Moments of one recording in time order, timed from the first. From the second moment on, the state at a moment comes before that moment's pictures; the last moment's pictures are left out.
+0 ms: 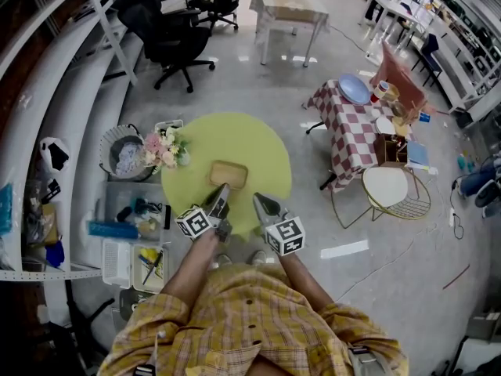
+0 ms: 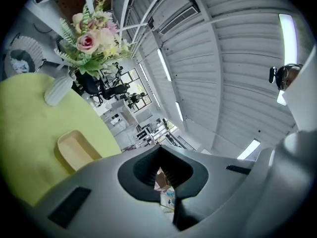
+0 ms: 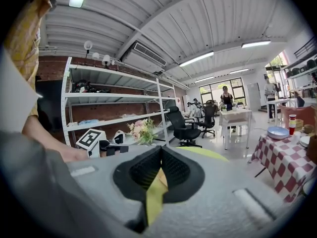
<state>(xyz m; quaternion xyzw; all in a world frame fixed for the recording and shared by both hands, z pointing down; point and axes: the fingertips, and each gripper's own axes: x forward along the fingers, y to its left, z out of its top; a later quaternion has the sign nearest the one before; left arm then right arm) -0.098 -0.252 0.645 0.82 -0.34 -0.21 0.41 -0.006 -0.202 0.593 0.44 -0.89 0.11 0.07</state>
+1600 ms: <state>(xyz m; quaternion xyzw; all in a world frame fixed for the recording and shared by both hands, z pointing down) -0.058 -0.224 0.612 0.92 -0.37 0.01 0.15 0.003 -0.210 0.597 0.46 -0.88 0.12 0.06</state>
